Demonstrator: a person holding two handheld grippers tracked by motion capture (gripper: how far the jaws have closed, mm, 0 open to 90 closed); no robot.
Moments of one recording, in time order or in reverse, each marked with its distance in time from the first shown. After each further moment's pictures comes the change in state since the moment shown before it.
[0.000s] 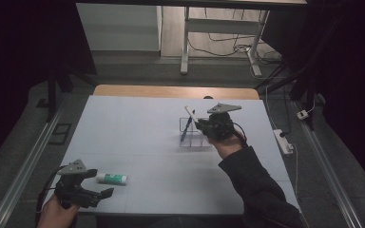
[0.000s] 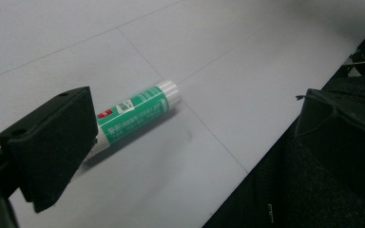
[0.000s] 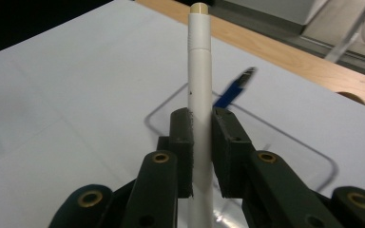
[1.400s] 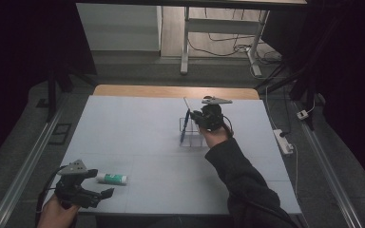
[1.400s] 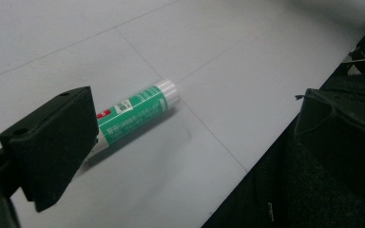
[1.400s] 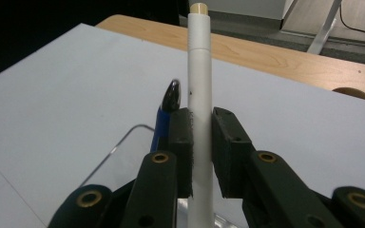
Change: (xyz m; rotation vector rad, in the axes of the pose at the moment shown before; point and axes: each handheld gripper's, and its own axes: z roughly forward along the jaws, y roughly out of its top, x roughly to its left) left arm 0.000 0.000 0.000 0.005 -0.003 0.010; right arm -0.020 0.000 0.063 -0.046 -0.060 0.154
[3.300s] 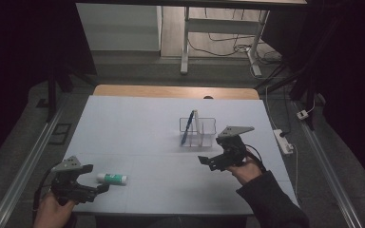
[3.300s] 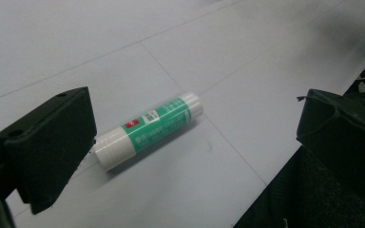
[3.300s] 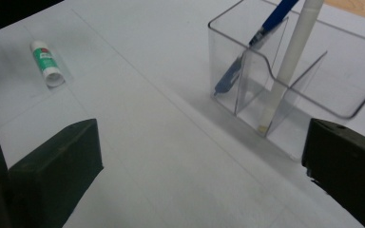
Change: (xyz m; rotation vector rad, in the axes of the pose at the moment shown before) left arm 0.016 -0.001 -0.004 -0.057 0.029 -0.023; right arm 0.023 -0.053 -0.114 0.160 0.207 -0.166
